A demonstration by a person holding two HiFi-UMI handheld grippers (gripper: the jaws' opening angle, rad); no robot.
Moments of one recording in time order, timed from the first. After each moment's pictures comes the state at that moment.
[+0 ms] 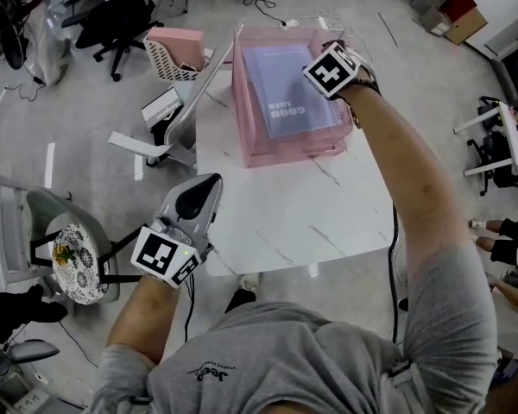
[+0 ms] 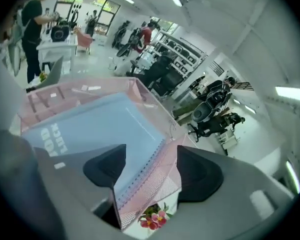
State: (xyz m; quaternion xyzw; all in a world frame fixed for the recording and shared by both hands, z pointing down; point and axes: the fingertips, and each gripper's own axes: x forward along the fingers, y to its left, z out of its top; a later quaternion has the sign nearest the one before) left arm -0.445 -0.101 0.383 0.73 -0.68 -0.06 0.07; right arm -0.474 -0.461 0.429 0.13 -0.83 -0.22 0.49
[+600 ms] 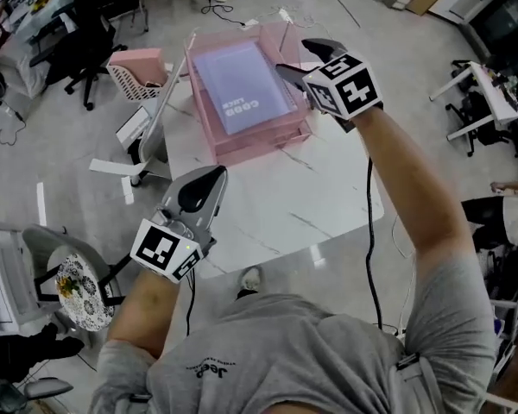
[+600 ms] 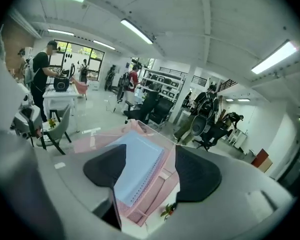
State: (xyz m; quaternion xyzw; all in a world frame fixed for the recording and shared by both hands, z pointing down) left arm -0.378 -0.147 0.341 0.80 -0.60 -0.05 0.04; right arm -0.385 -0.396 0.302 0.14 -0.94 -0.13 0.29
